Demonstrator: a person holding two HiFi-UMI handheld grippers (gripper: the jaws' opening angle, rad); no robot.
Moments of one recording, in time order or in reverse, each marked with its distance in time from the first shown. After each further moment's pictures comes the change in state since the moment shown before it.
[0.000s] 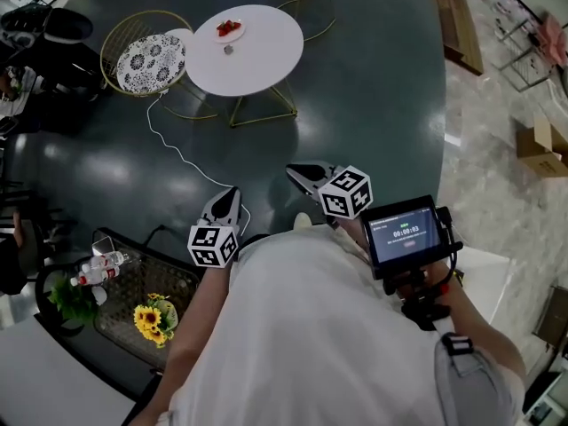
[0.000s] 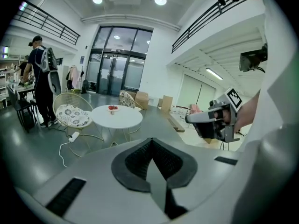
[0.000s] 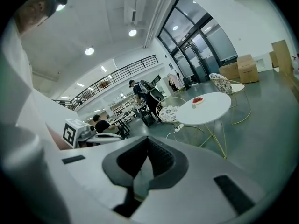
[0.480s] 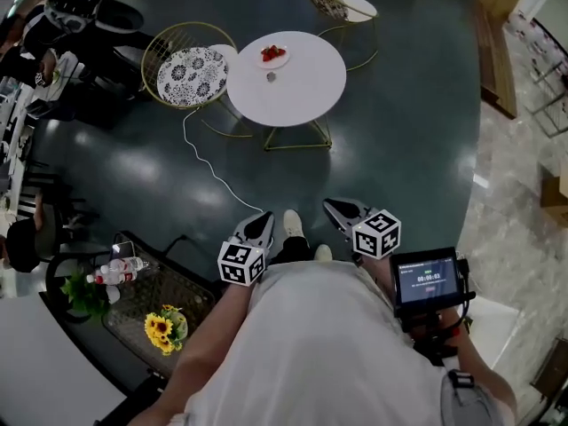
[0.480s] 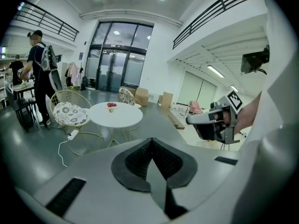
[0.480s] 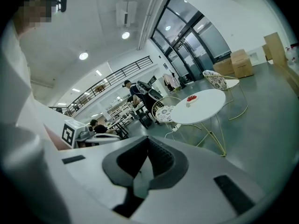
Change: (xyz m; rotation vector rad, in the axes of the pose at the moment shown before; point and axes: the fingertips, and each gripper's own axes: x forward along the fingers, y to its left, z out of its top) left arm 0.040 0.011 0.008 -0.007 0.054 -0.002; right arm 0.008 -0.046 0.004 0.077 -0.015 -0.019
